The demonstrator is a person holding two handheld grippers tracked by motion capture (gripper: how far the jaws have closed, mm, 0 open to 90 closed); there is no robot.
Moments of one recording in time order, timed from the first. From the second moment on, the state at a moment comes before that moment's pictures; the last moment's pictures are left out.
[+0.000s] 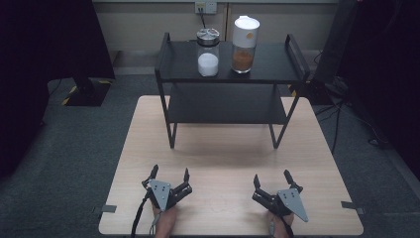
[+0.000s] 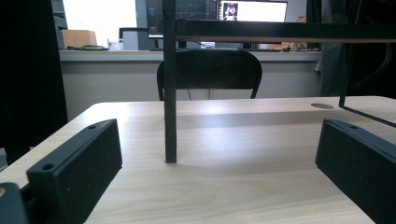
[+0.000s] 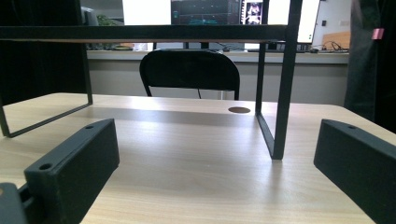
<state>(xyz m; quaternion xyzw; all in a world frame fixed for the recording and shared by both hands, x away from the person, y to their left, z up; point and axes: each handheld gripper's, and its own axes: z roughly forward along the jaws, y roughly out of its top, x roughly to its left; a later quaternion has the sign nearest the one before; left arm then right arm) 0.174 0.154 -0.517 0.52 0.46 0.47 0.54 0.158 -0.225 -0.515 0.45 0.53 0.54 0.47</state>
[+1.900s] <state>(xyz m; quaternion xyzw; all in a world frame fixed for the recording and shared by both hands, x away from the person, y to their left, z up) 0.174 0.155 -0.517 0.52 0.46 0.47 0.54 0.157 -0.224 -0.515 0.46 0.53 0.54 0.47</state>
